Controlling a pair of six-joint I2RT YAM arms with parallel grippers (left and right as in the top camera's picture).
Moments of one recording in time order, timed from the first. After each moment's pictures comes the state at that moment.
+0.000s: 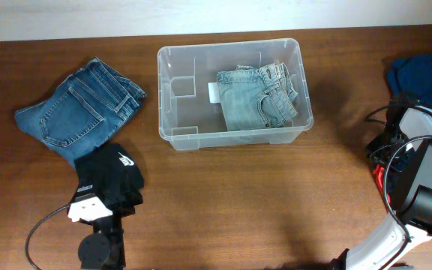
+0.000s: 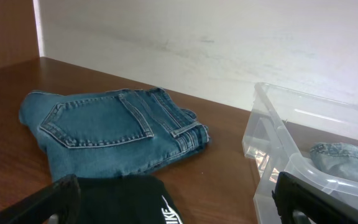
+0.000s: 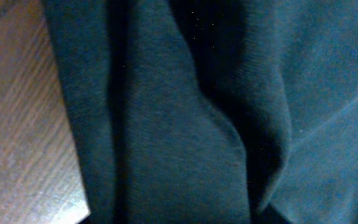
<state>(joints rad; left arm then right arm) -0.10 0.01 0.02 -0.06 -0.29 -0.23 -0.44 2.00 1.31 -0.99 0.28 0.50</state>
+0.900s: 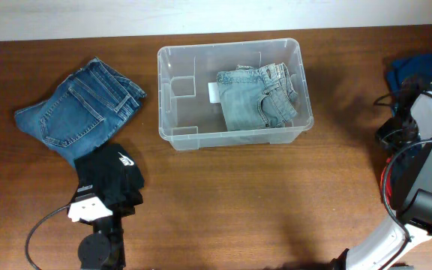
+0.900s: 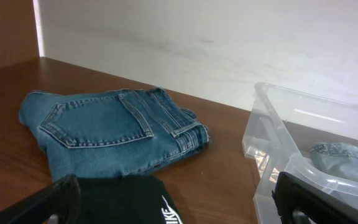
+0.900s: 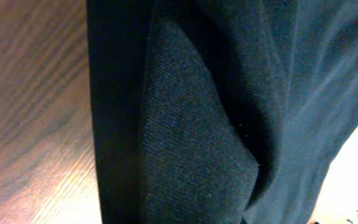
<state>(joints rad) -0.10 0.01 0.02 -0.06 -0.29 -0.23 -0.44 2.00 1.52 -1.15 0.29 0.47</state>
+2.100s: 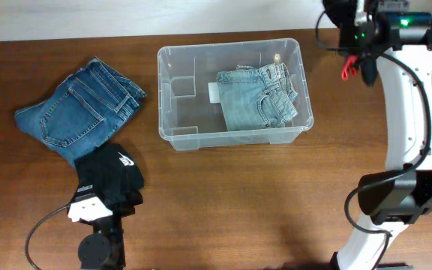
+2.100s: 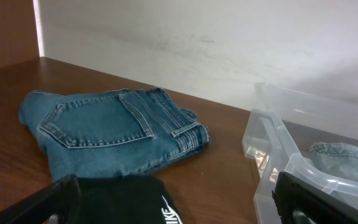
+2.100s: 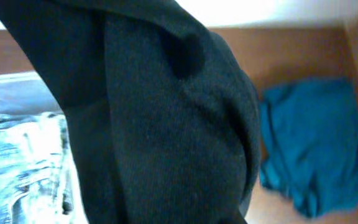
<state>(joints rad) -0.10 0.01 0.02 -0.06 -0.29 -0.23 -0.04 2.00 2.23 -1.14 0.18 -0.05</state>
